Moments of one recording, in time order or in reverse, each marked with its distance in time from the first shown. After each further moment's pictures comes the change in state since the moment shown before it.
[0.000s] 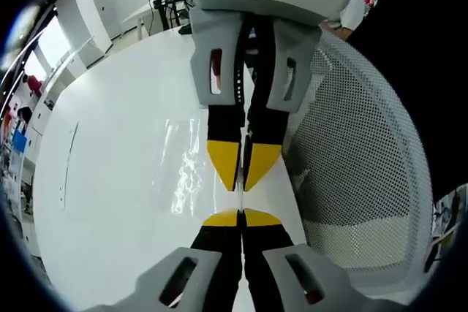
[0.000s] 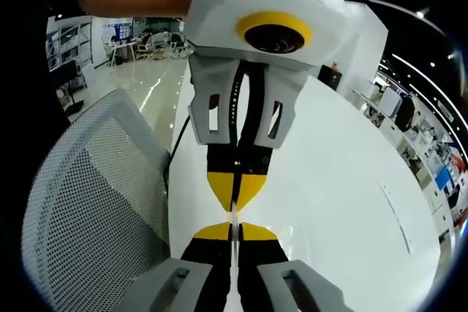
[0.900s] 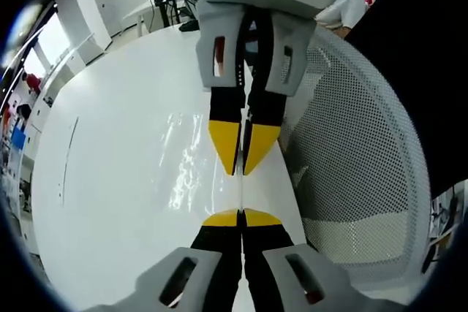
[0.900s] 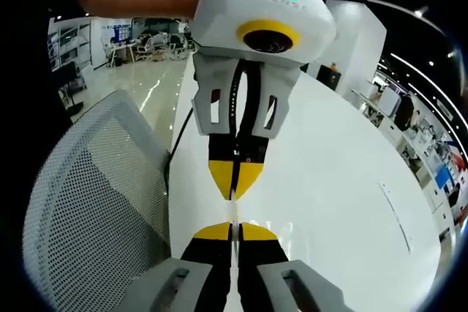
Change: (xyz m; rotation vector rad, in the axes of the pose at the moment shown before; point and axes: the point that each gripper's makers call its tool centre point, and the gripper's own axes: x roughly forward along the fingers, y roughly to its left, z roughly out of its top) left arm -0.004 0.000 -0.007 -0.010 0.011 -0.008; right arm -0.004 -0.001 -0.002 0.007 -0.007 -0.003
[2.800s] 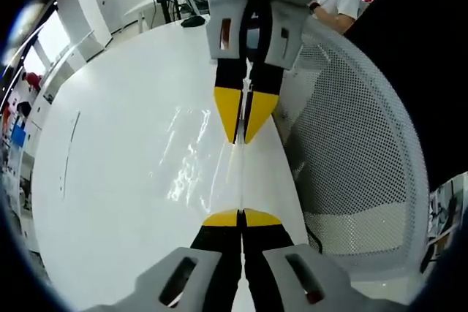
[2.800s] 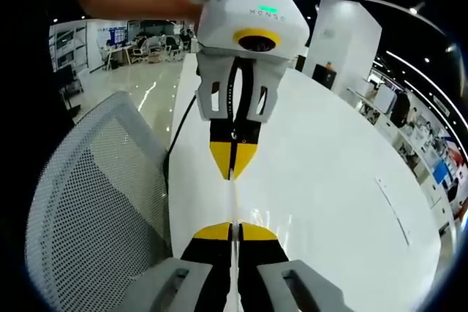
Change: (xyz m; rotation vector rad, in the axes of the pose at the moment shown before) left arm -0.009 0.002 -0.013 -0.007 0.017 0.000; right arm -0.015 0.000 -0.003 0.023 -0.005 -0.019
